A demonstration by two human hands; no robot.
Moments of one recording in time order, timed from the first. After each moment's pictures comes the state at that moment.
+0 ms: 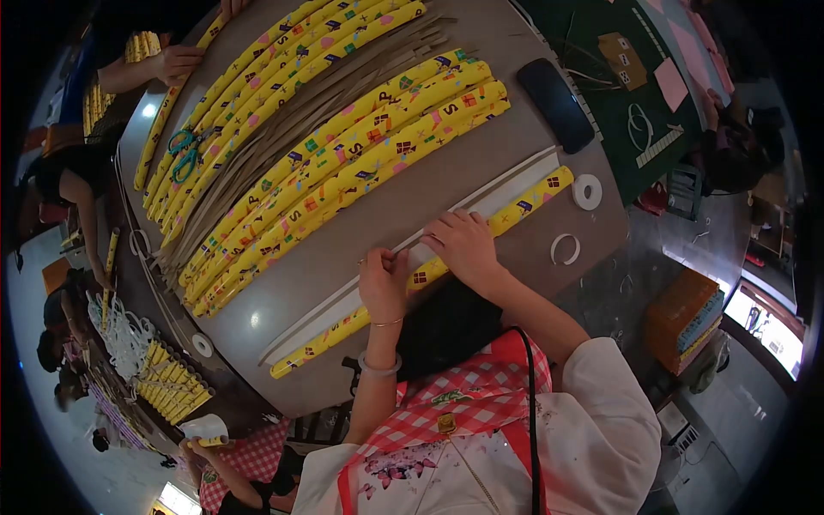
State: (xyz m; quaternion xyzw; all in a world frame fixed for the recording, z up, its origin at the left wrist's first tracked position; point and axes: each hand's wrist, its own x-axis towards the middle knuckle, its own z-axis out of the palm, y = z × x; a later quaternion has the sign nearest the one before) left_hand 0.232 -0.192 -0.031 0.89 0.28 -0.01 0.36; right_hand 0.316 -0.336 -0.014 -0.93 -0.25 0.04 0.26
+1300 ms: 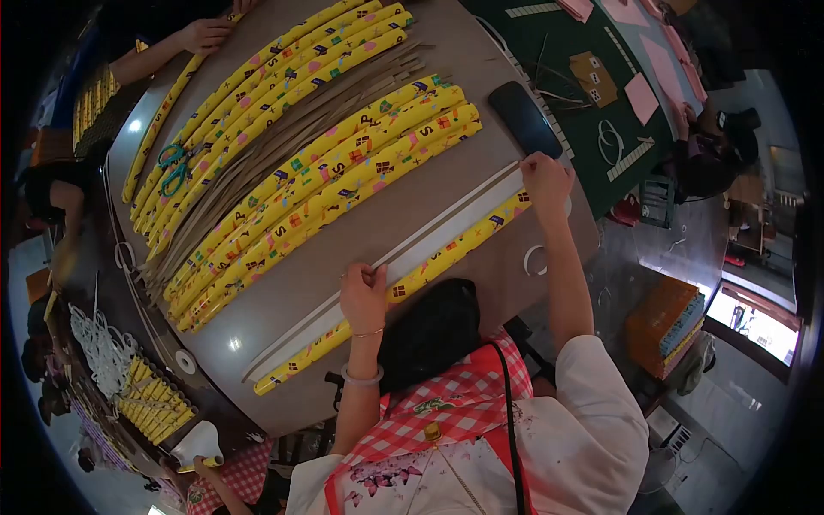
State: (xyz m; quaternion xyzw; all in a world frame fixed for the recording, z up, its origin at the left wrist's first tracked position) left_hand 0.230 -0.191 -0.035 0.89 0.28 -0.01 0.36; right_hand 0.441 -0.476 -0.018 -1.00 0.02 -0.04 0.03
